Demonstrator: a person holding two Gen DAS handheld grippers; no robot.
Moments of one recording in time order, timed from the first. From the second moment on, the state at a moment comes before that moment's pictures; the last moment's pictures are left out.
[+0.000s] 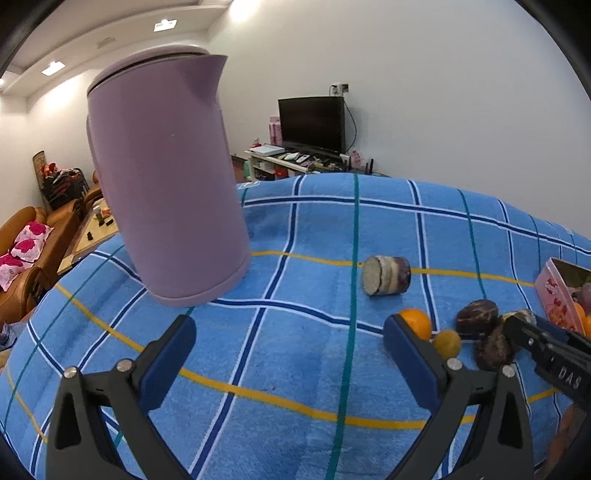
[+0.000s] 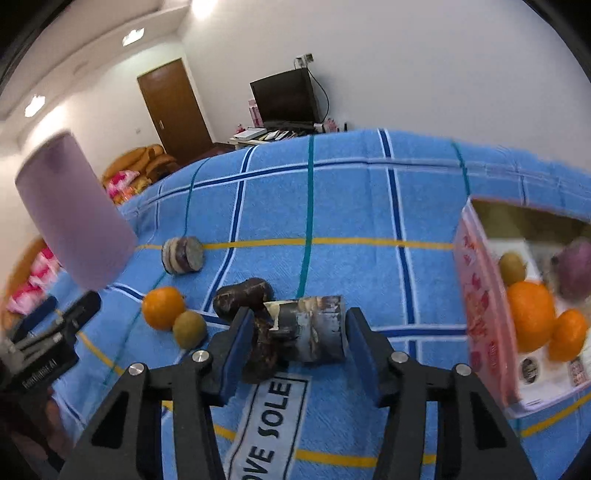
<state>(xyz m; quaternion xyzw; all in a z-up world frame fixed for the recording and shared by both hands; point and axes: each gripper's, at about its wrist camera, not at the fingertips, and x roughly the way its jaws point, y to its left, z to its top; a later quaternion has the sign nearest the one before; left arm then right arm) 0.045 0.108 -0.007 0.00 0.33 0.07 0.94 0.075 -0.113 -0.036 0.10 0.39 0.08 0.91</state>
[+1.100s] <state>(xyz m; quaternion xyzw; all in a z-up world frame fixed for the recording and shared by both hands) 0.032 0.062 -0.006 -0.02 0.31 -0.14 0.94 0.046 -0.152 -0.001 0.14 0.32 0.12 0.93</state>
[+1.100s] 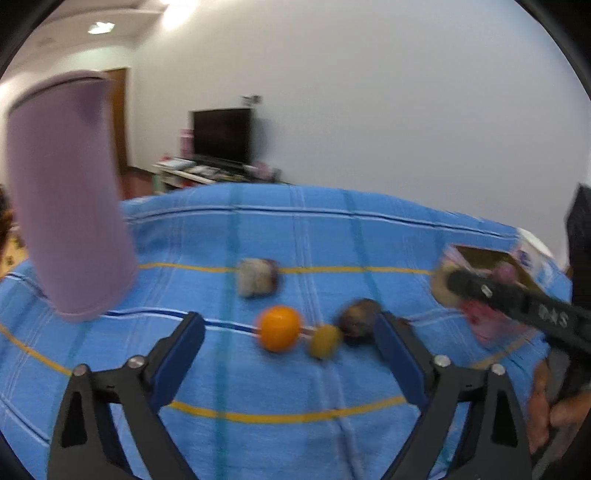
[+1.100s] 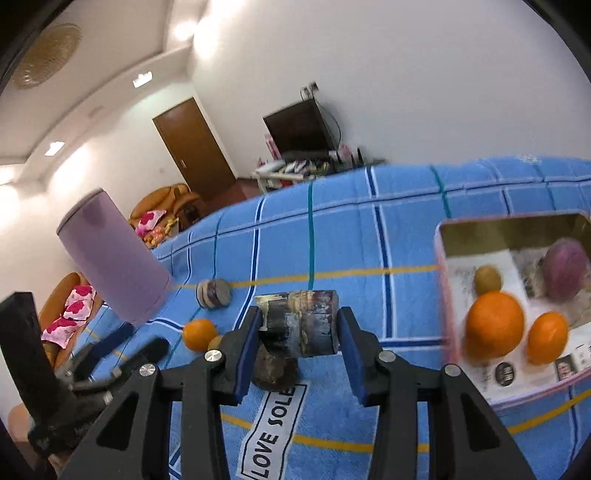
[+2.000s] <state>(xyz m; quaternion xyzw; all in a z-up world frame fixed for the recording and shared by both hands) 0.060 -0.023 -0.043 -0.07 0.42 -0.12 0.89 0.008 -0.219 0.019 0.08 0.25 0.05 0.96</state>
